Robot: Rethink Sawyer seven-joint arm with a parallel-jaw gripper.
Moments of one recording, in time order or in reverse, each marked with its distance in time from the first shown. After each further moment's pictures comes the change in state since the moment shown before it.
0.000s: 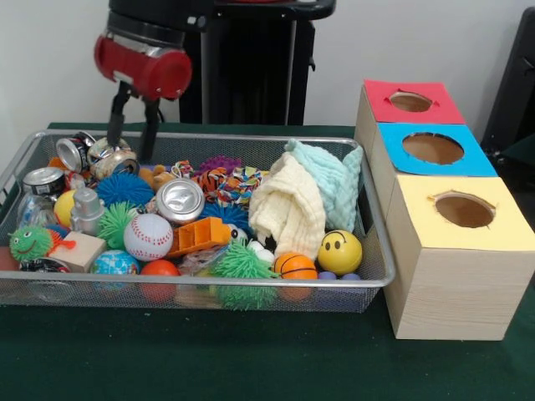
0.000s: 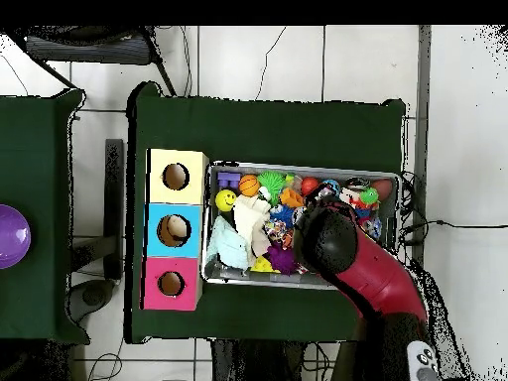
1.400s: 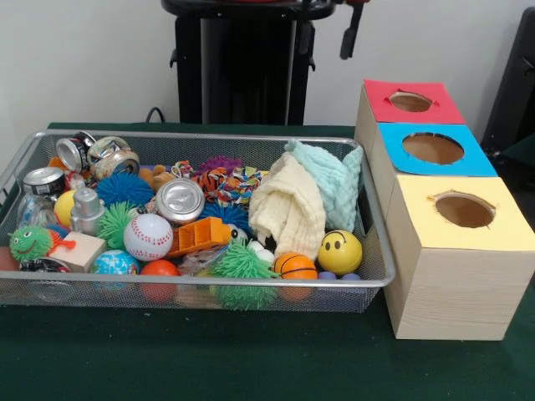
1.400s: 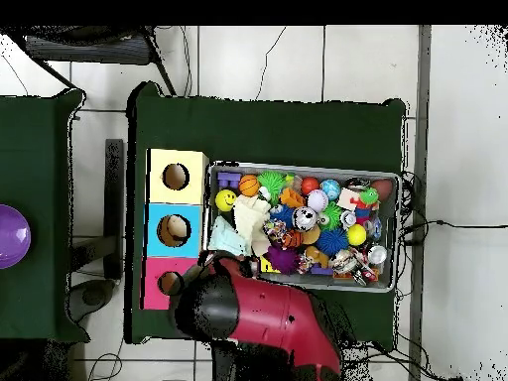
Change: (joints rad) arm 0.248 -0.300 0.055 0.181 -0.273 0.389 -0.180
